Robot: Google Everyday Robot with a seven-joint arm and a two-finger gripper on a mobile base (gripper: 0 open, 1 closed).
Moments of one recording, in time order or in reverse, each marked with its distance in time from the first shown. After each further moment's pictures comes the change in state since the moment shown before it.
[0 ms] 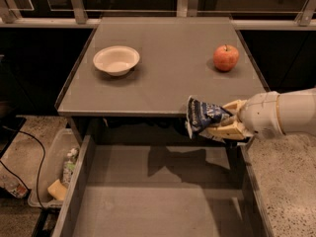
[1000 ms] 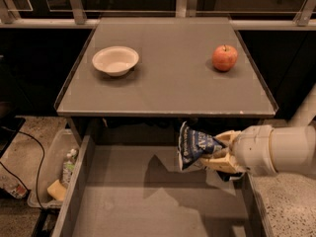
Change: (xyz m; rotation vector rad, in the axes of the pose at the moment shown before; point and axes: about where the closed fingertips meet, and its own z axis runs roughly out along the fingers) arm 0.019 0.065 0.012 -0.007 0.019 0.050
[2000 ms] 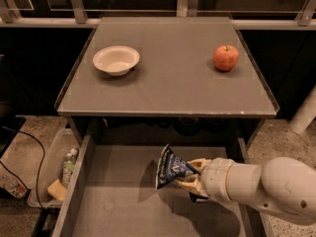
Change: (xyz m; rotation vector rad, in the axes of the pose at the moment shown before) arm 0.054 0.037 0.091 0.065 -0.002 0.049
